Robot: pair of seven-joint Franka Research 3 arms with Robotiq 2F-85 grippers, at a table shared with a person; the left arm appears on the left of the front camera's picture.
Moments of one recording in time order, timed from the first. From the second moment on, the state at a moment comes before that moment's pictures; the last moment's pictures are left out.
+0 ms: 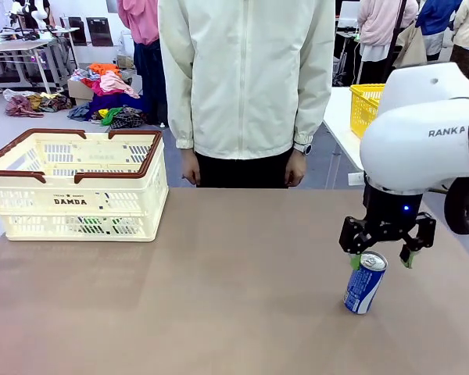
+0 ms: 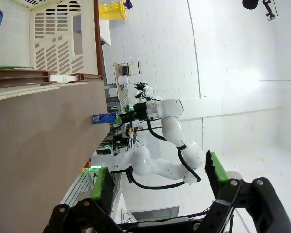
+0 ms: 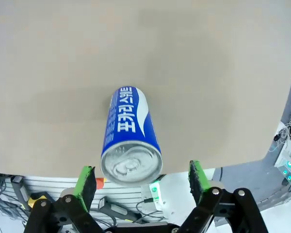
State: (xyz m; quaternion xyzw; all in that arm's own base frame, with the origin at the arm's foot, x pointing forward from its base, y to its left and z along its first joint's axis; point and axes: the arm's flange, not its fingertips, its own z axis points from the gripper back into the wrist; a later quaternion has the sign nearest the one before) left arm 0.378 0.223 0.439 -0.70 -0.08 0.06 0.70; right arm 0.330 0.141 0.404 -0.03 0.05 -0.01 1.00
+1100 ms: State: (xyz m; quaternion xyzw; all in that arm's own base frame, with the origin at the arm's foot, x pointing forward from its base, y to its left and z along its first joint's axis) left arm 0.378 0.223 0.439 -0.70 -0.08 0.06 0.70; right arm 0.343 0.150 0.368 -0.02 0.06 0.01 1.00
